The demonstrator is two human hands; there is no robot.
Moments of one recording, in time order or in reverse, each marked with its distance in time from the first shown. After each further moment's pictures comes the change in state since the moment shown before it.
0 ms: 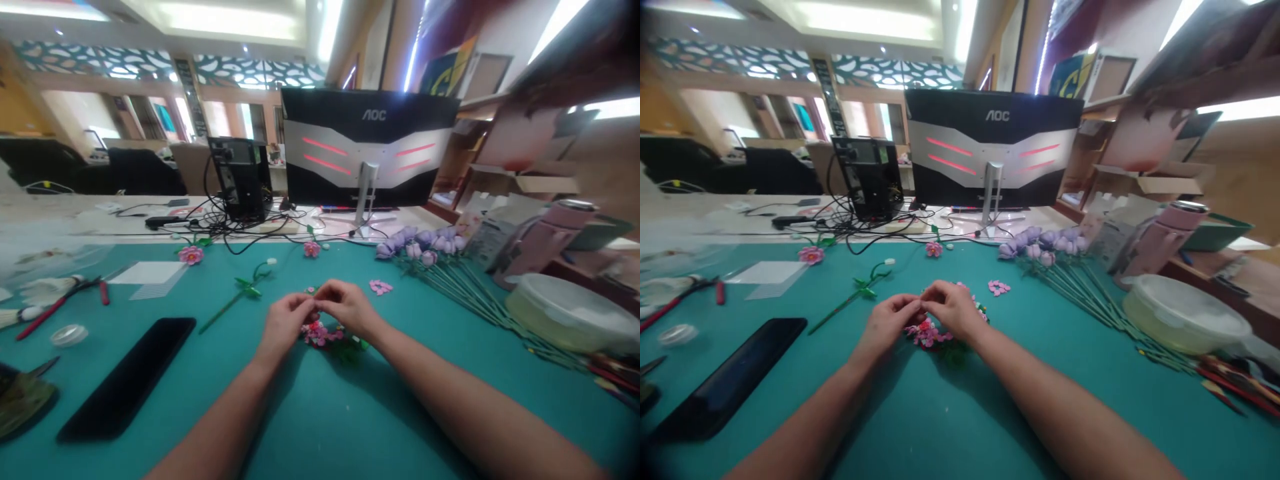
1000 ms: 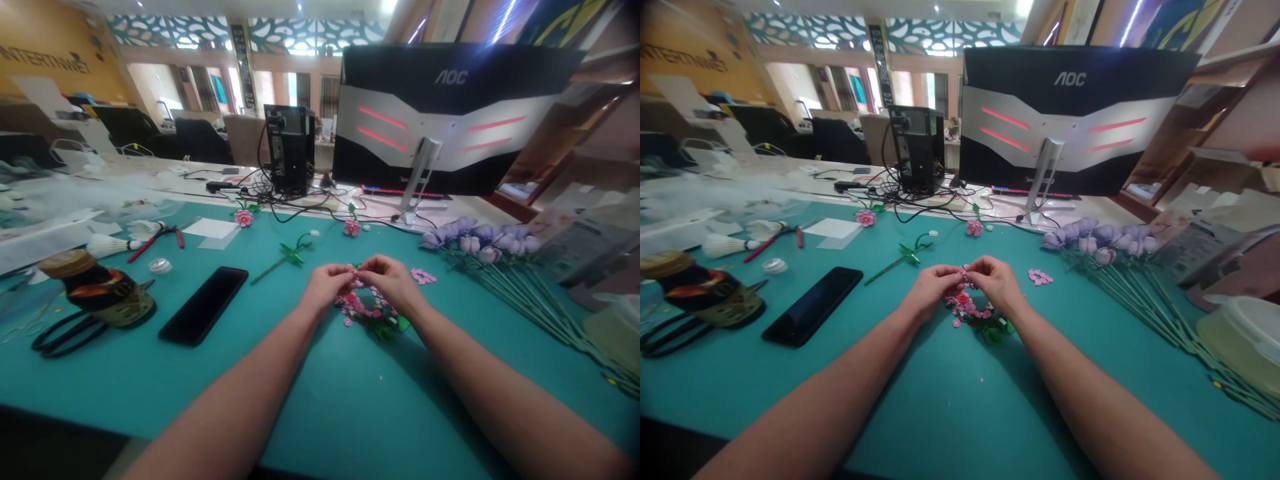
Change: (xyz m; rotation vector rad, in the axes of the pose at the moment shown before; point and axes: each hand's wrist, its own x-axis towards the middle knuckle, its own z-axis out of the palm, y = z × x) left_hand 0.004 -0.008 -0.004 -0.232 -0.038 -0.101; right_hand 0.005 -0.005 0.004 0.081 0.031 0.199
